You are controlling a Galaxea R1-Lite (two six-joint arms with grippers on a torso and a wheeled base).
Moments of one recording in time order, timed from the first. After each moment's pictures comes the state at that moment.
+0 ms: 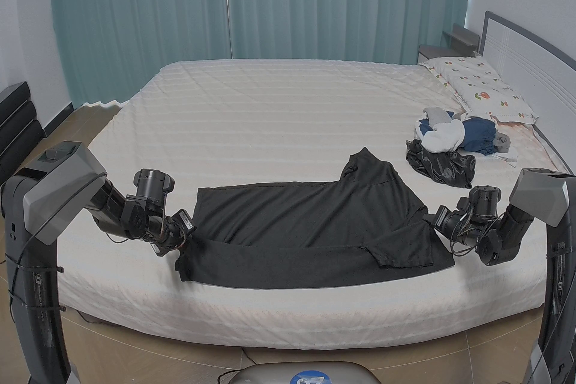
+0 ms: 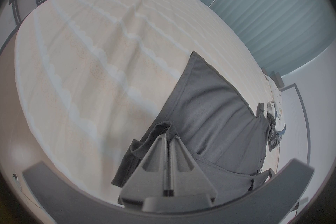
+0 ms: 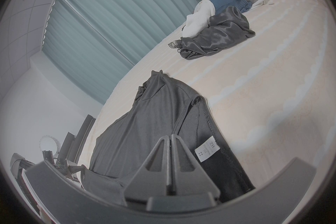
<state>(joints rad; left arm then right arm) -0.12 2.34 -1.19 -0.26 -0.07 -0.76 -0.04 2.47 -0.94 -1.09 0.33 0.58</state>
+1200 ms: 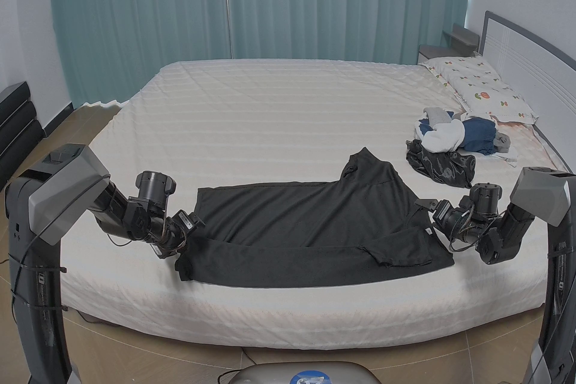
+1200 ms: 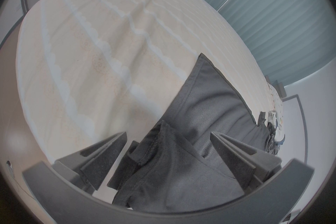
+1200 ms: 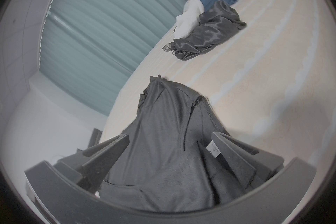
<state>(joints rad) -0.11 2.37 -1.21 -0.26 -0.06 -0.85 -0.03 2.46 -0.94 -1.11 0.33 0.75</state>
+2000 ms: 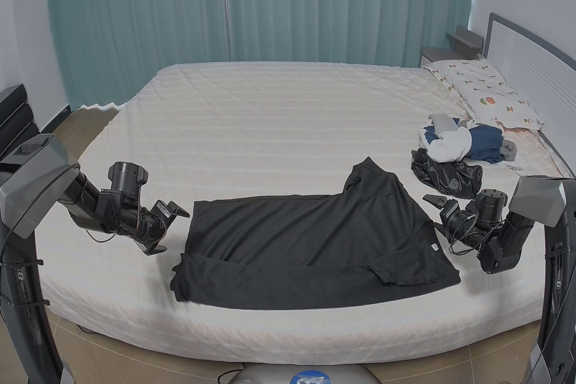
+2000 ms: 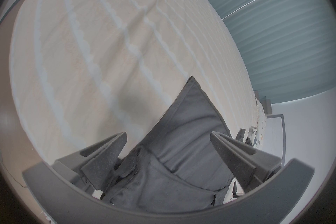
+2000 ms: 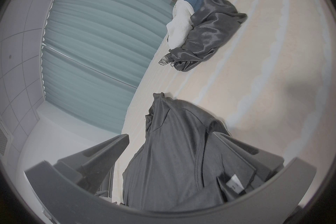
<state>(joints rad) -0.02 2.25 -1.12 -0.27 -0.22 -0.94 -0.06 2.50 -0.88 -1.32 0.34 0.97</state>
